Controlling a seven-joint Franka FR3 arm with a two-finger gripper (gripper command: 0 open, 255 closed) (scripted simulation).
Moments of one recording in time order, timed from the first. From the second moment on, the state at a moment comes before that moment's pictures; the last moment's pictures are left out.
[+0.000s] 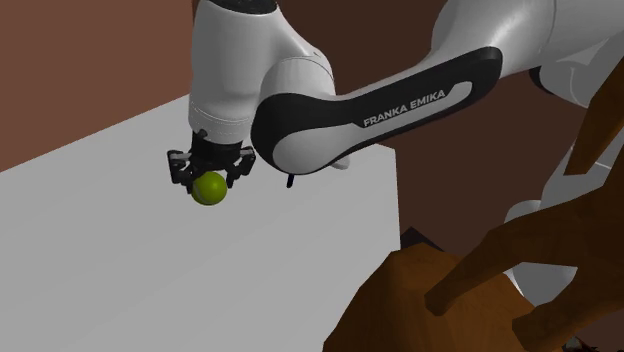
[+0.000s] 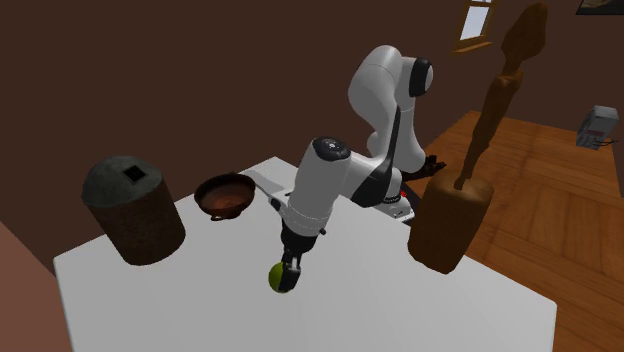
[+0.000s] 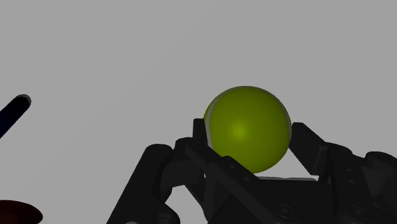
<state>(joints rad) 0.31 0.17 0.43 -1.93 -0.37 2.27 1.18</state>
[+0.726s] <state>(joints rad) 0.31 0.12 0.44 -1.84 -0.31 2.15 1.12</state>
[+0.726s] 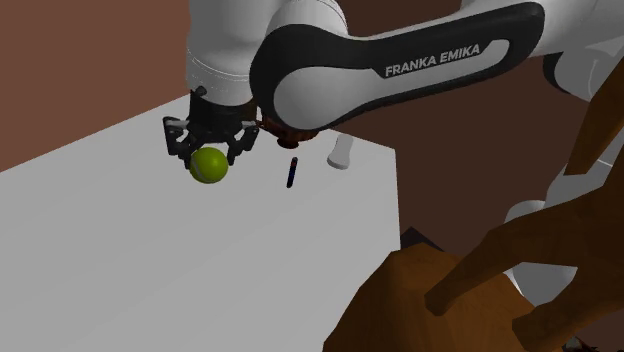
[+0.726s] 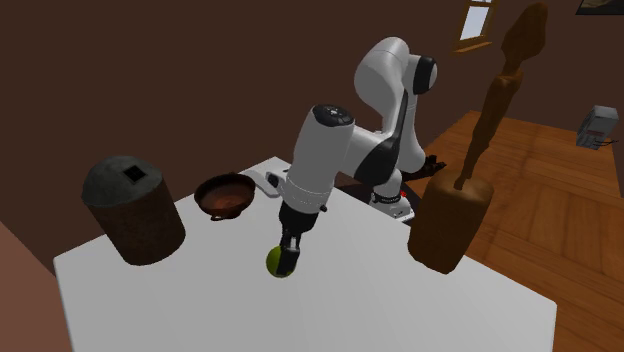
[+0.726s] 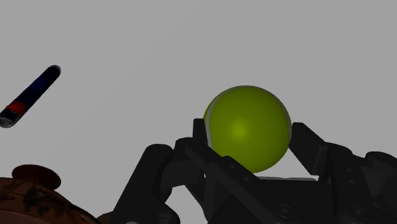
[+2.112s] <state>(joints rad) 0.30 0.08 0.44 -1.63 -0.26 1.91 1.02</state>
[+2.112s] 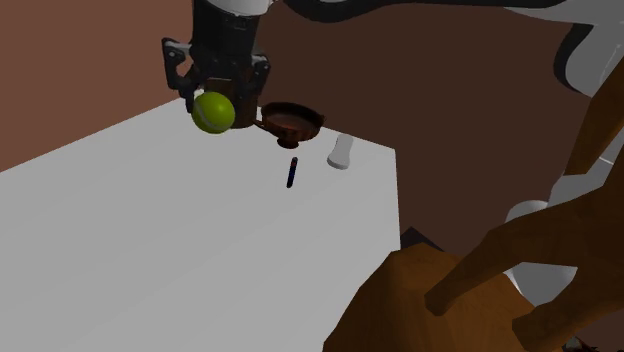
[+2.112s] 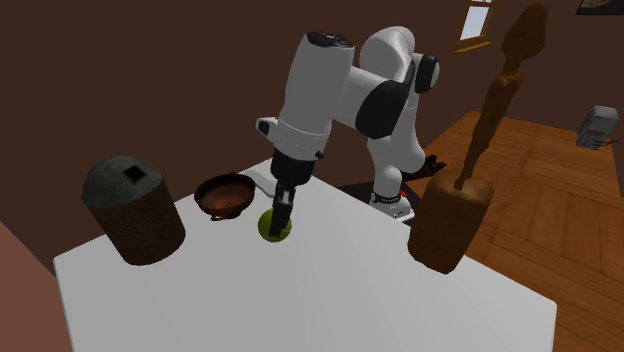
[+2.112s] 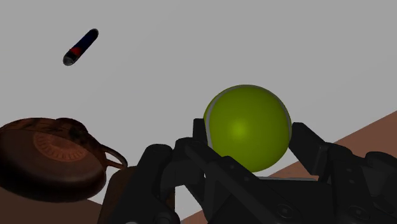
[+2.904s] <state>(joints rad) 0.14 -0.01 0.31 -1.72 -0.15 1.98 0.72</state>
